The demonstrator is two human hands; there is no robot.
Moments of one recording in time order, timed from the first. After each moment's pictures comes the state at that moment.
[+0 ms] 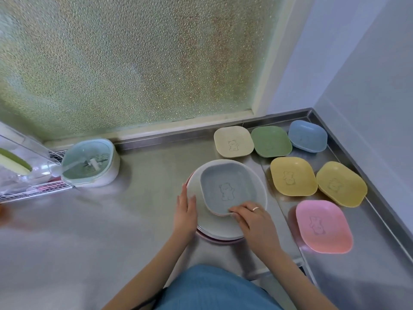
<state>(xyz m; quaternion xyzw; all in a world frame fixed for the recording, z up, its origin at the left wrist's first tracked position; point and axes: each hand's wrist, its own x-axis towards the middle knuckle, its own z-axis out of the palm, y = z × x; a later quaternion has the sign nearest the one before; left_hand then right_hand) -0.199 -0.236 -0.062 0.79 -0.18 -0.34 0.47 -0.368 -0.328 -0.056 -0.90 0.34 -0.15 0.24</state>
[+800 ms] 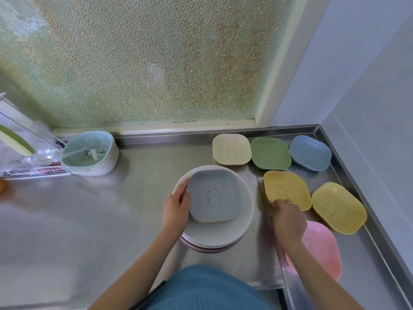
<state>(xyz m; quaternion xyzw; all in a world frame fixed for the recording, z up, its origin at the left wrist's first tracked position) -0.214 -0.266 -0.048 0.81 -0.16 -0.24 0.50 -0.415 -0.451 -0.086 -0.83 0.55 -0.05 0.09</state>
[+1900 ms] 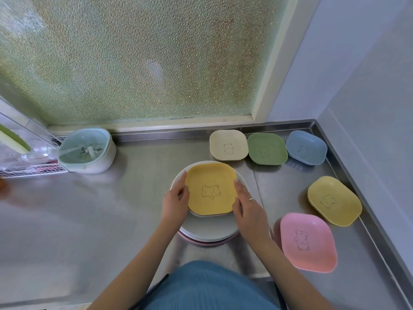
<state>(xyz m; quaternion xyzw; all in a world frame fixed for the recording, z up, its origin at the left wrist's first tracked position) -0.214 -0.269 -0.049 0.82 -0.18 -0.25 0.49 -0.376 -0.382 -0.057 -0.88 0.33 -0.16 0.30</state>
